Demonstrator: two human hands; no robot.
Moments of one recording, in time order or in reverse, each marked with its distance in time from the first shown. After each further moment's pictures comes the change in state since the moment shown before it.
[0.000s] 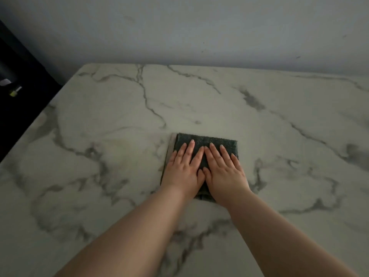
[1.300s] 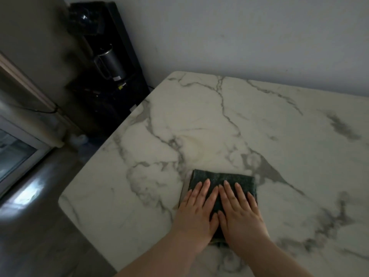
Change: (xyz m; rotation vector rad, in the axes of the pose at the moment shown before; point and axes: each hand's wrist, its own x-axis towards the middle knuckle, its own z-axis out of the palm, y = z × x) left_hand -0.160 -0.071 0.008 -0.051 -0.054 -0.272; right_hand -0.062 -0.116 0.033 -0.040 -0.137 -0.290
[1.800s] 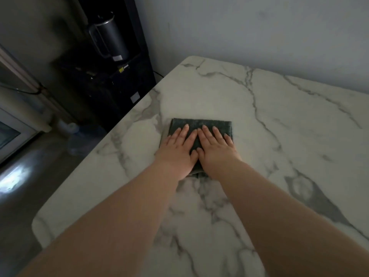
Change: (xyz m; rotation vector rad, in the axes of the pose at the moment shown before) left_hand 0.167 -0.161 -0.066 0.042 0.021 -0.180; right_hand 0.239 -0.086 -0.046 -0.063 -0.027 -0.103
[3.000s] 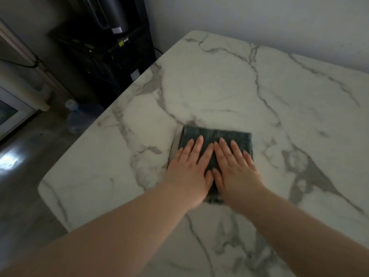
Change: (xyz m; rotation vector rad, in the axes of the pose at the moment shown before) left_hand -0.112 0.045 0.022 -0.080 -0.039 0.112; right_hand -0.125 0.009 0.030 -0.057 0.038 -0.056
